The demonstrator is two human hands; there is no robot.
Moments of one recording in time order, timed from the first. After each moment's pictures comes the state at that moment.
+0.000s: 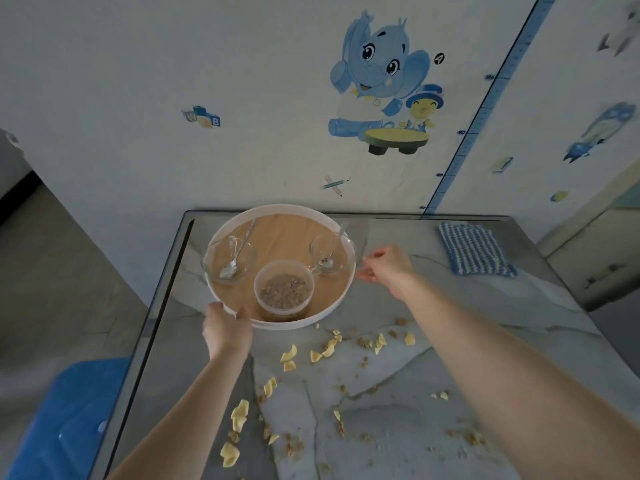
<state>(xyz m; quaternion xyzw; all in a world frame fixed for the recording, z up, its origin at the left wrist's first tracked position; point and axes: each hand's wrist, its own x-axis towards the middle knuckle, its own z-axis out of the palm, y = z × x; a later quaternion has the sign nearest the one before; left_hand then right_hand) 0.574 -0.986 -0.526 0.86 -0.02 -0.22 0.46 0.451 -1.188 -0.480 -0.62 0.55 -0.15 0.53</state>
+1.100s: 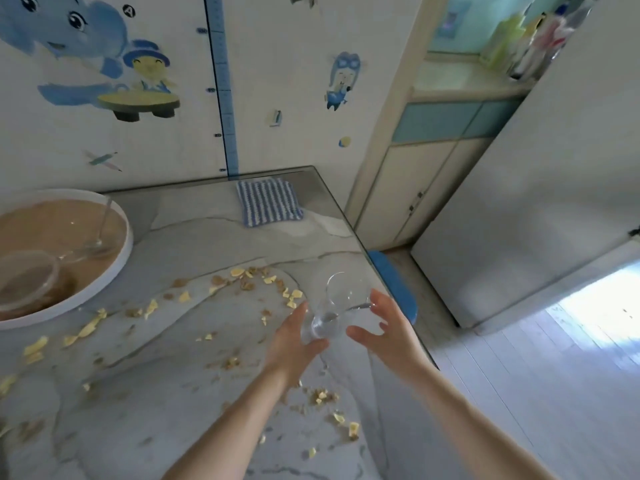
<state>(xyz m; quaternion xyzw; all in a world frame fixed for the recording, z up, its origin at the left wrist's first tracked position) 0.173 -1.111 -0.502 0.72 -0.45 -0.43 0.31 0.012 -1.164 -0.462 -0.65 0.58 -0.18 0.45</state>
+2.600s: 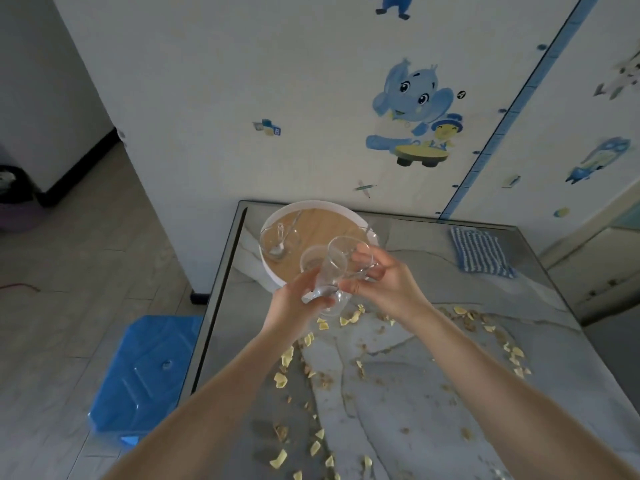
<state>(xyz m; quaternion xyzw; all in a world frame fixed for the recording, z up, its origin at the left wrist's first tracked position) 0.525 -0.918 -0.433 0.77 -0.32 -0.30 0.47 0.410 -1.029 -0.373 -0.74 0.31 -0.16 0.58</state>
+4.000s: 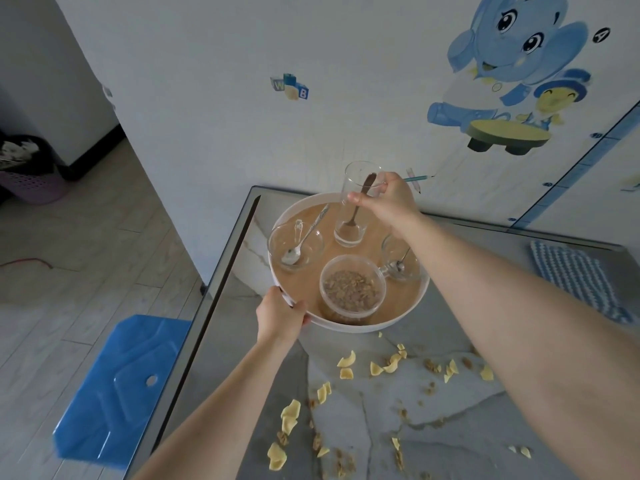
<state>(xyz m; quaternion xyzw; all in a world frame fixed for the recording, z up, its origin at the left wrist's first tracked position) 0.604 -0.980 -0.549 0.81 -0.02 -0.29 0.51 0.593 -1.183 -0.457 -0.78 0.39 -0.17 0.46</state>
